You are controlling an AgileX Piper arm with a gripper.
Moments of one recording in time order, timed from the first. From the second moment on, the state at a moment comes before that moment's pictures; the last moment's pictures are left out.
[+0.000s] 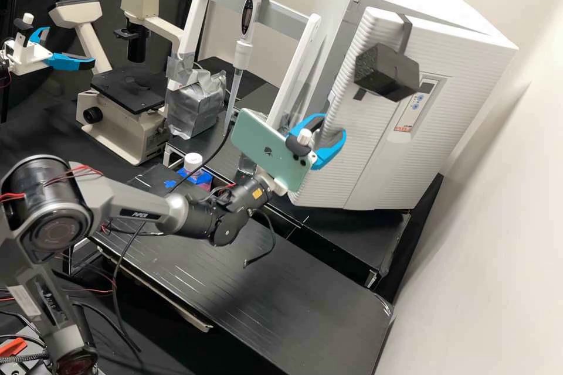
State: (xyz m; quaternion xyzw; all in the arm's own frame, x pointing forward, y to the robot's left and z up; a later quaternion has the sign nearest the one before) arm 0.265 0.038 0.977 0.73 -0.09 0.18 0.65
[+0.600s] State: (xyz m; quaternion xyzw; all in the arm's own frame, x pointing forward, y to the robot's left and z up) arm 0.242 0.020 0.976 0.74 -0.14 0.20 0.63
